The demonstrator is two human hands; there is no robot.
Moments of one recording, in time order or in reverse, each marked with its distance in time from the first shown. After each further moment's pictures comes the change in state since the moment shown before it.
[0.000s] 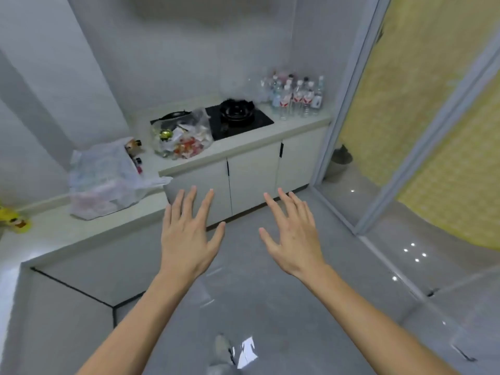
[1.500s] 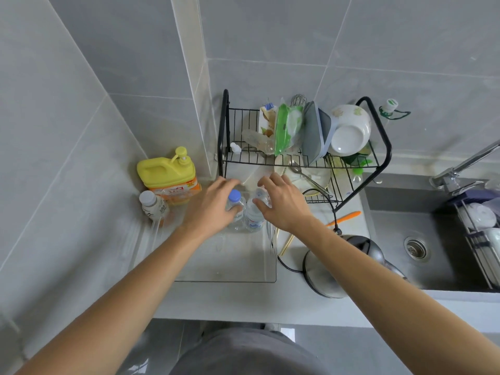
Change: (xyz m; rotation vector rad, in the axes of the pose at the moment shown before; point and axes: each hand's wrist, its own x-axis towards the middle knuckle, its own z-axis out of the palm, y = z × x) left_hand -0.987 -0.207 -0.239 0.131 0.350 -1.832; right_hand -0.709 -0.736 0.210 0.173 -0.831 -2.043
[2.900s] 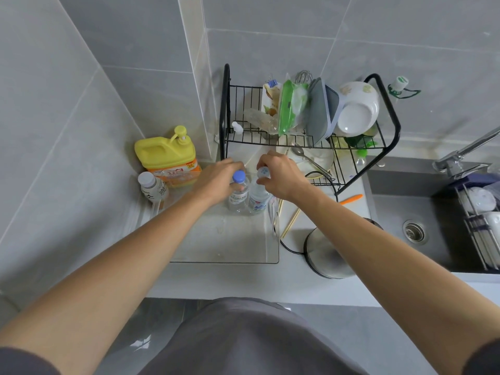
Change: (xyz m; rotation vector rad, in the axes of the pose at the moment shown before) left_hand 0.038 -0.024 0.028 -0.089 -0.150 0.039; right_hand 0.037 0.008 0.010 0.117 -0.095 0.012
